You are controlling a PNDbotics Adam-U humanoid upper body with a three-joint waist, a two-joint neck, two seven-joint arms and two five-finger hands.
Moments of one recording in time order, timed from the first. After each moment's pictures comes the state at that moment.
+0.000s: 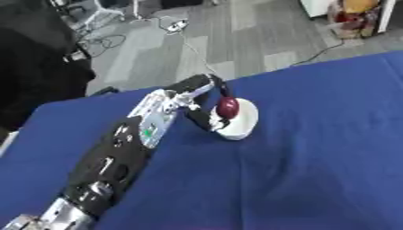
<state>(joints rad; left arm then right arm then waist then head) -0.98 0.39 -0.19 -1.01 -0.74 -0.19 -0.26 -0.60 -0.29 0.07 -1.99 0.30 -0.51 0.04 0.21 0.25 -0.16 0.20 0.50</state>
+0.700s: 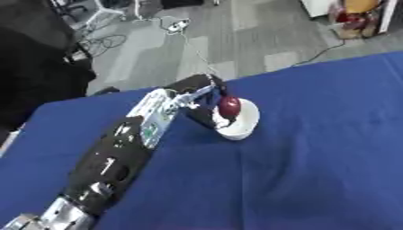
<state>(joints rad) -0.98 0.39 -0.19 -1.01 -0.80 -0.22 -0.26 -0.60 -0.29 0.07 -1.99 0.30 -0.51 0.04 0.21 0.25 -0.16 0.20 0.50</state>
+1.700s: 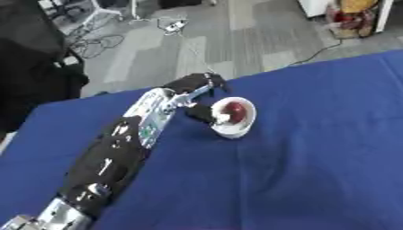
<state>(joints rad) -0.98 0.39 -0.19 -1.01 -0.84 -0.23 -0.25 -0.60 -0.29 0.07 -1.99 0.30 -0.51 0.04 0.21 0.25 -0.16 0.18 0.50</state>
